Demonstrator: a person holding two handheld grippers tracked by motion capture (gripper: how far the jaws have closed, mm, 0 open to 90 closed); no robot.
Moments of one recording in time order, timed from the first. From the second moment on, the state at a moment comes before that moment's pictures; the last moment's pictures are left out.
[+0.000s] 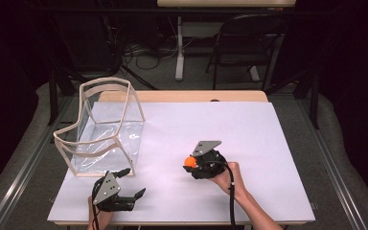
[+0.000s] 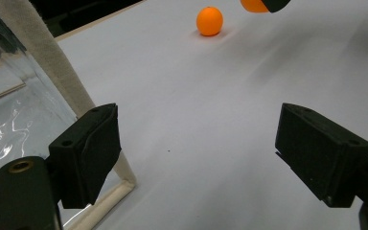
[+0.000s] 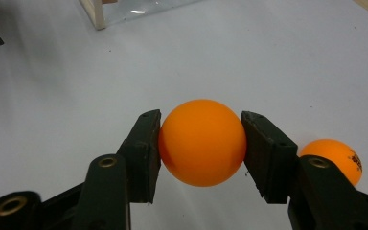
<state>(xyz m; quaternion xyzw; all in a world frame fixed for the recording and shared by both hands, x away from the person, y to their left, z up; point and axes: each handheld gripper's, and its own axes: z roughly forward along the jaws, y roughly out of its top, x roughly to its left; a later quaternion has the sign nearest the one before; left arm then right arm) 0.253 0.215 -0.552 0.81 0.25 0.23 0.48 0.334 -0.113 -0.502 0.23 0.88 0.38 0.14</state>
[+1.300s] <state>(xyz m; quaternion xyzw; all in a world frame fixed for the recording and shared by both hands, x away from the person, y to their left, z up) 0.251 0.217 -0.551 0.80 0.26 0.23 0.49 0.352 -0.076 -0.493 0.22 0.88 0.40 0.12</state>
